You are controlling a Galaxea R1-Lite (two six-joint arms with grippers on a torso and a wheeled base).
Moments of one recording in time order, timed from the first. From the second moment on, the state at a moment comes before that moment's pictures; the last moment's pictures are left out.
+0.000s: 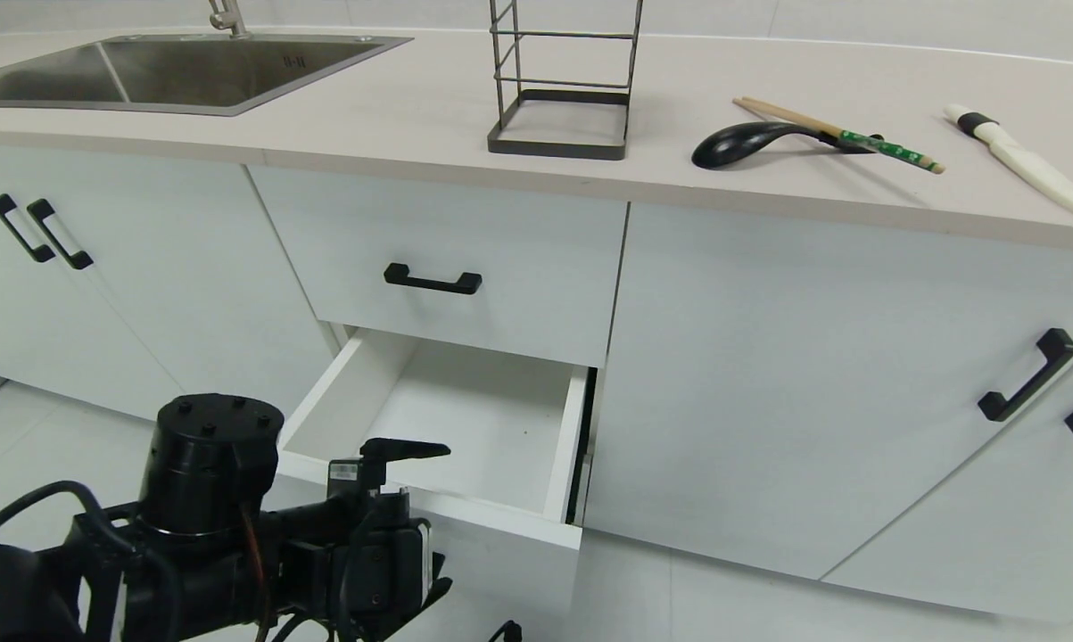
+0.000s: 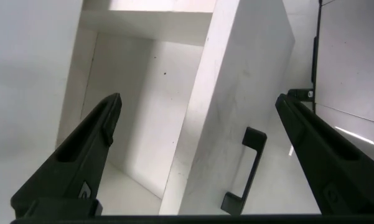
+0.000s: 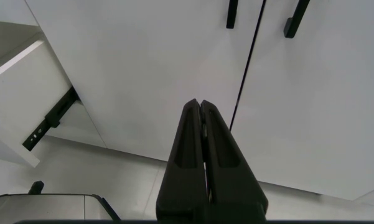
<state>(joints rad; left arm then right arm) -0.60 1.58 -0.38 -0.65 -0.24 1.09 0.00 0.00 0.00 0.00 0.02 -0.01</state>
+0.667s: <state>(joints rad) -0.65 1.72 -0.33 -0.67 -0.24 1.09 0.00 0.00 0.00 0.00 0.02 -0.01</state>
